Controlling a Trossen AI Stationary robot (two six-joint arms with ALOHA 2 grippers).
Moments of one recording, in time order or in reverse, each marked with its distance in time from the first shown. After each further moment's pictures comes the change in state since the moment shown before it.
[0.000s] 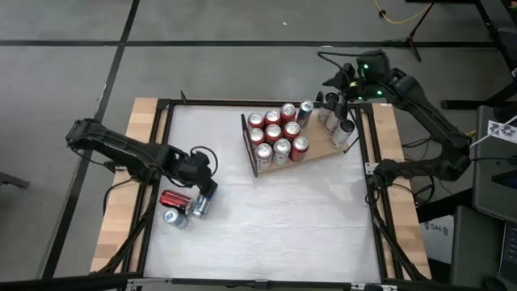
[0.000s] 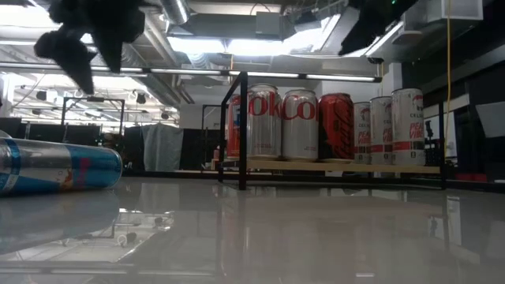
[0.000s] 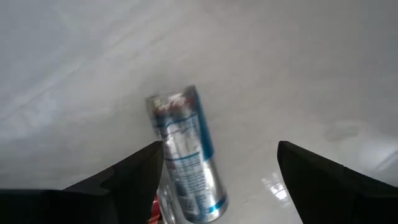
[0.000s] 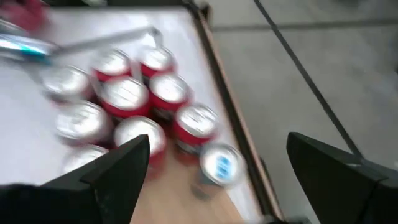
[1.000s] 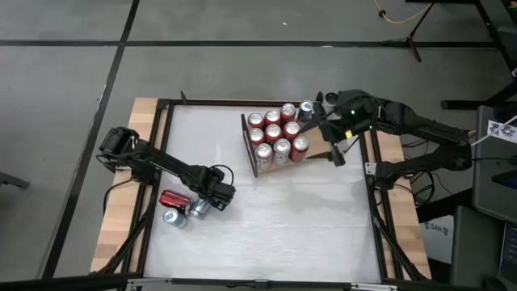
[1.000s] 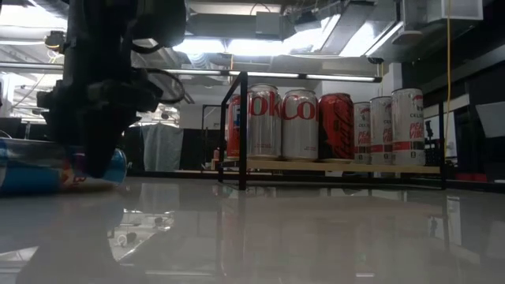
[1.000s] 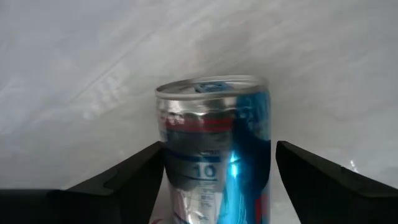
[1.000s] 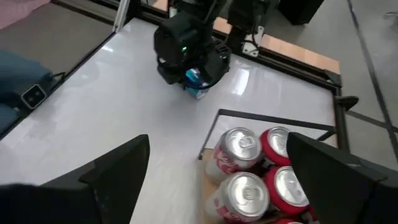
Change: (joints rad) left arm -0.006 0.443 -0.004 0.086 0.049 0.005; right arm 0.605 -0.015 -0.005 0.065 0.015 0.027
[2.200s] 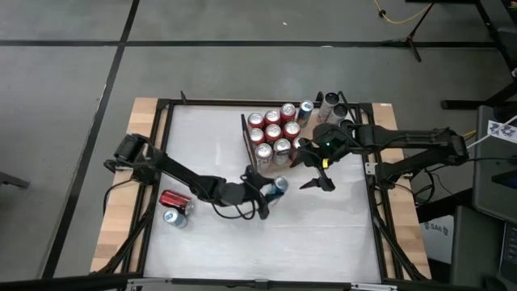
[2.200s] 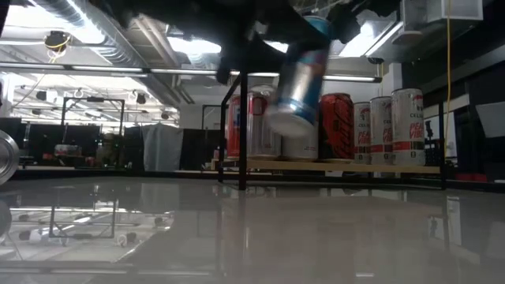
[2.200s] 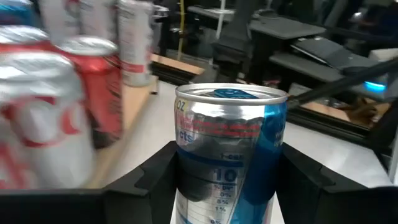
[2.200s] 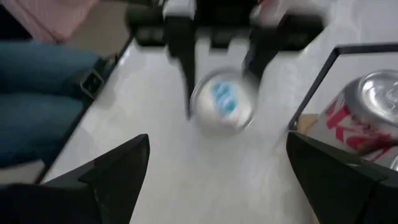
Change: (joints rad) left arm -0.038 0.161 0.000 1.532 -0.536 0.940; right arm 0.174 0.058 -0.264 0.169 -0.027 0.296
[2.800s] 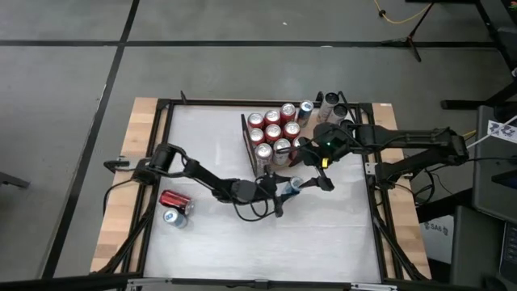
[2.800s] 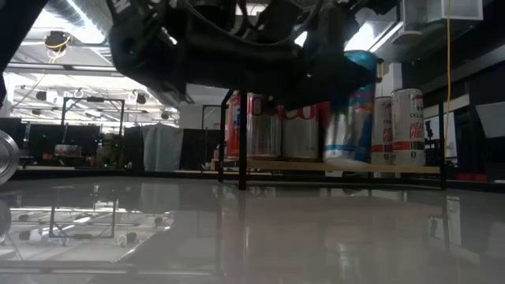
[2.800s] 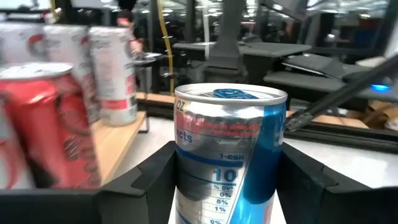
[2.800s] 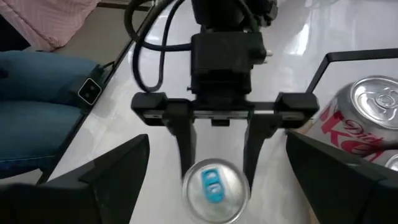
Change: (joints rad) left arm 0.081 0.334 0.117 0.452 0.106 0.276; right arm 0.000 0.000 0.000 0.020 0.011 0.020
